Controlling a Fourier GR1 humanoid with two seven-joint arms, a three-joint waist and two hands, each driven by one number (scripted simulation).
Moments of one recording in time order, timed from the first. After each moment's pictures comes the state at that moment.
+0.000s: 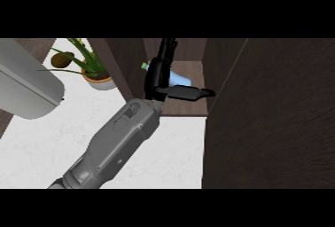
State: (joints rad) left arm -0.87 0.00 -0.44 -0.83 0.62 0.45 -0.49; right arm 0.91 -0.10 -0.19 -2.40 -0.30 0.62 -0.29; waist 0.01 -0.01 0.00
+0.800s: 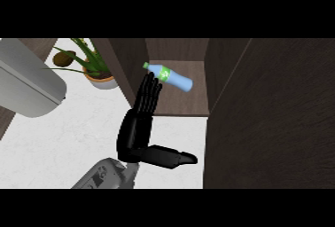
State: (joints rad) left arm -0.36 0.15 -0.64 -1.50 0.54 0.53 -0.37; right arm 0.87 -0.15 -0.06 -2.40 -0.29 0.65 -0.21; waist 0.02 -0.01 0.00
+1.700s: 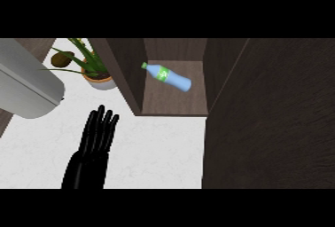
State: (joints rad) left arm 0.03 0.37 -0.61 -1.85 0.54 0.47 -0.44; right arm 0.85 -0.19 0.38 -2.44 -0.15 0.68 -0.04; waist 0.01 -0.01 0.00
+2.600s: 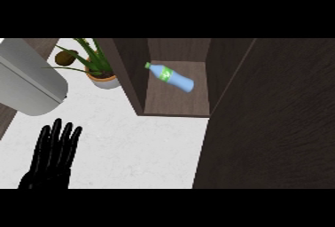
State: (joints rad) left arm 0.25 0.52 -0.46 -1.97 0.65 0.33 -0.50; right arm 0.52 -0.10 0.62 -2.48 0.07 0.54 0.28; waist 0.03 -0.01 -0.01
